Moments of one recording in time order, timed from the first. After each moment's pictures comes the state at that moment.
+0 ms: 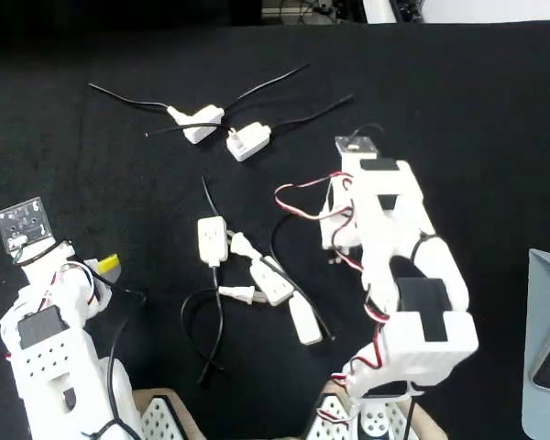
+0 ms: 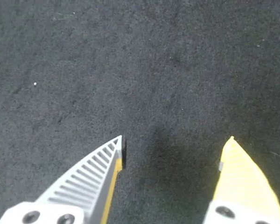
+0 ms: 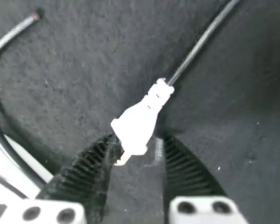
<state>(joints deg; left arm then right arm) -32.4 -67.5 79.7 50.9 -3.6 -1.5 9.8 24.6 69.4 -1.3</state>
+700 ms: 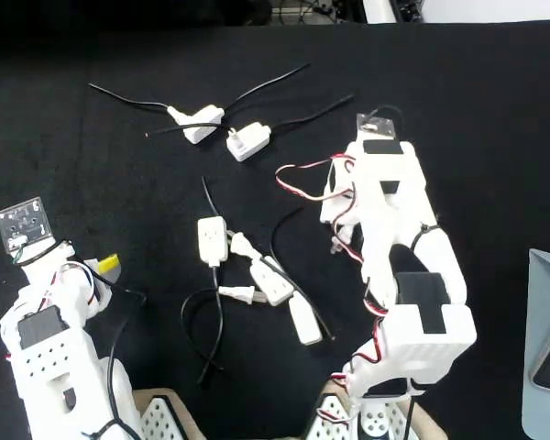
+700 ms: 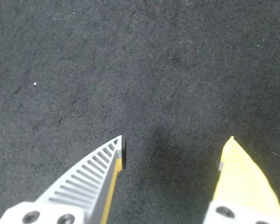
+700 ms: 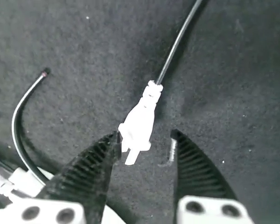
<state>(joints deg) -32.4 -67.5 79.7 50.9 -3.6 -1.3 11.6 16.0 73.5 -15.9</state>
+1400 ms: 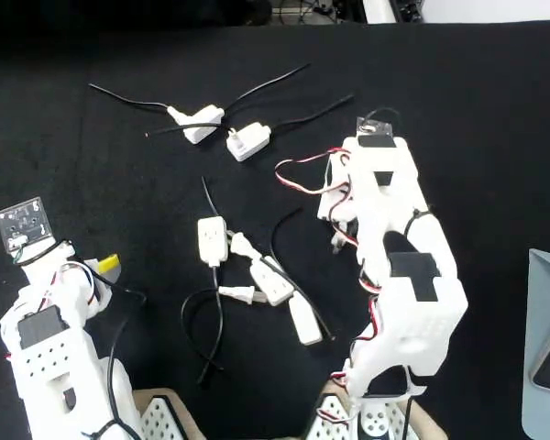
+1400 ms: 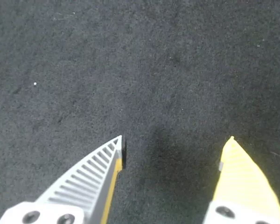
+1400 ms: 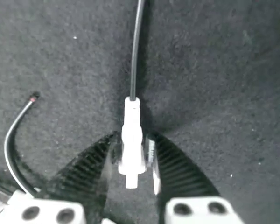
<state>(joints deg) -32.4 -67.5 79.7 50.9 -3.6 -1.2 20.1 9.6 73.9 -18.2</state>
